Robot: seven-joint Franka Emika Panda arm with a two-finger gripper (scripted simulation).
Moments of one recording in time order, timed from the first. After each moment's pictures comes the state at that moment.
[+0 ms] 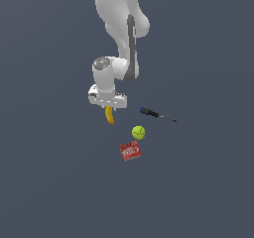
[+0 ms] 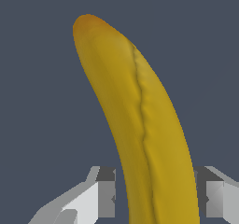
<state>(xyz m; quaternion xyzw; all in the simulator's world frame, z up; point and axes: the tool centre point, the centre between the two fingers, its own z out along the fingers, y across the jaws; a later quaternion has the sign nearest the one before) -0.164 -0.100 0.043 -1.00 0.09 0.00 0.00</state>
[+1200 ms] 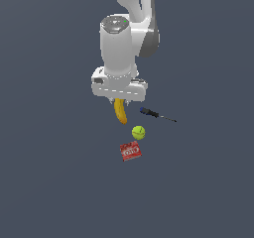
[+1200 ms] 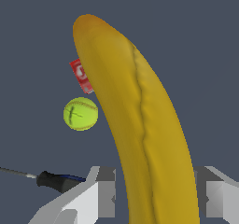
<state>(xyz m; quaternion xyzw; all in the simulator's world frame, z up) -0.060 -0.031 0.209 -1.00 0.09 0.00 0.00</state>
